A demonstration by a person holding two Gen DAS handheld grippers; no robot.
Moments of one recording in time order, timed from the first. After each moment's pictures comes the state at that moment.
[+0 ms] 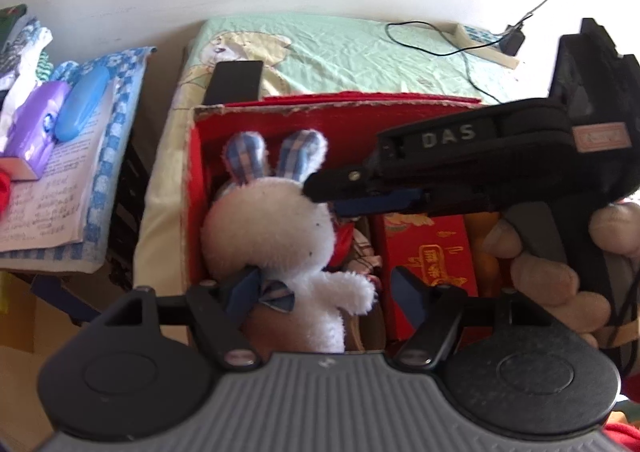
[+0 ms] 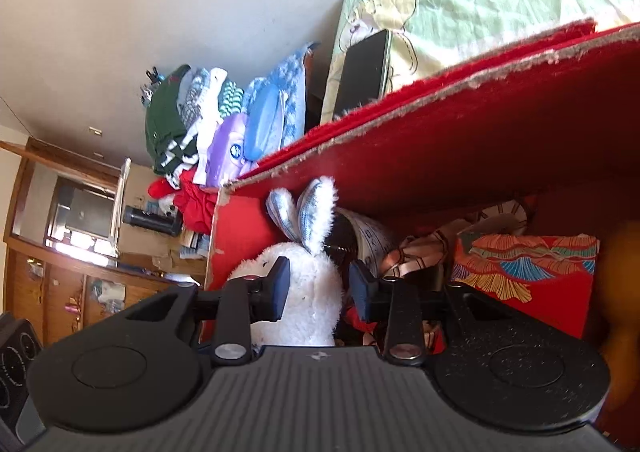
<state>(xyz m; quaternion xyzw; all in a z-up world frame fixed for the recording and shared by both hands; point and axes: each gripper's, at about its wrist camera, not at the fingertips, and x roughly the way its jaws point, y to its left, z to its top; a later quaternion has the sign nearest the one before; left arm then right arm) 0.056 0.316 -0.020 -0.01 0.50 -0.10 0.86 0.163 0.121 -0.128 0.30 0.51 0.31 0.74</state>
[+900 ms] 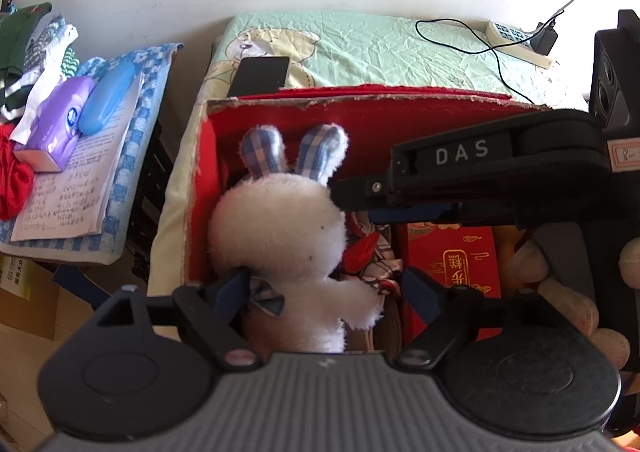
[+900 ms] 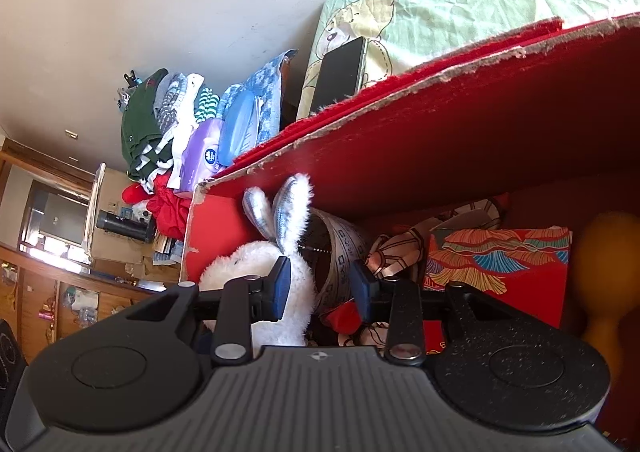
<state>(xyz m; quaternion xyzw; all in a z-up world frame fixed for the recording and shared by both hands) 0.059 0.305 -0.029 0.00 0.50 -0.05 0.86 0.155 0.125 -0.124 0.28 0.51 0.27 0.77</state>
